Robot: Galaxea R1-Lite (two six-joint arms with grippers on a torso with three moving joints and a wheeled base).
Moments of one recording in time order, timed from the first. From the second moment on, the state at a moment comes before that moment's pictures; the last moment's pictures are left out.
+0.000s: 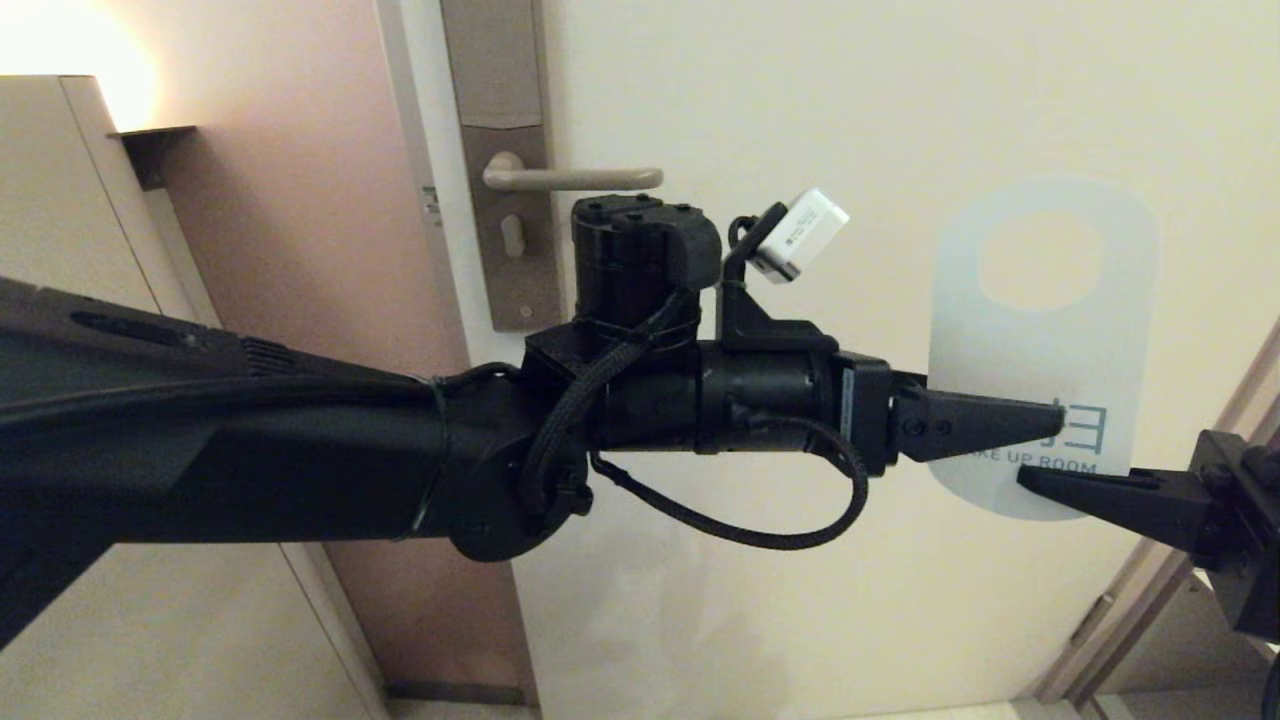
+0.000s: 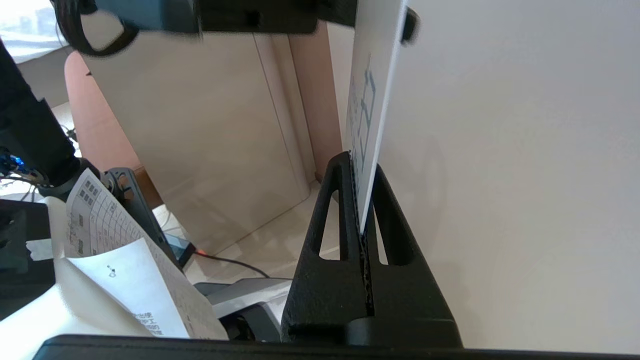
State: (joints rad) left arm -0.87 2.00 -1.38 -0.61 -0.73 -0.41; right arm 0.11 1.16 -0.55 -0.34 0.80 0.02
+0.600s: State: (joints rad) left arm -0.82 1.87 -1.25 -0.61 -0.72 -0.39; right arm 0.11 1.16 -0.55 -0.34 0.80 0.01
